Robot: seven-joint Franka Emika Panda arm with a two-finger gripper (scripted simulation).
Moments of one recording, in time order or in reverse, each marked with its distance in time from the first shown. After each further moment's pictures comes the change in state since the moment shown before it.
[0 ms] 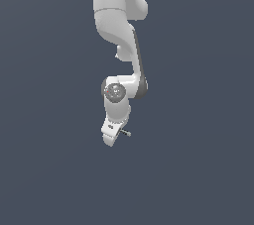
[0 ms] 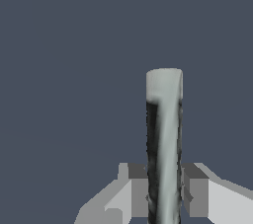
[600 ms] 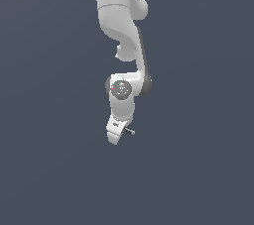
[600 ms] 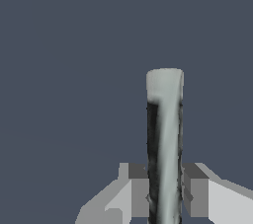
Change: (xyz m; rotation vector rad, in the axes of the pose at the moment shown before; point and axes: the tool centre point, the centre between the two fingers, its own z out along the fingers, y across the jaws) arm 0.016 -0.013 -0.009 0.001 -0.001 0.002
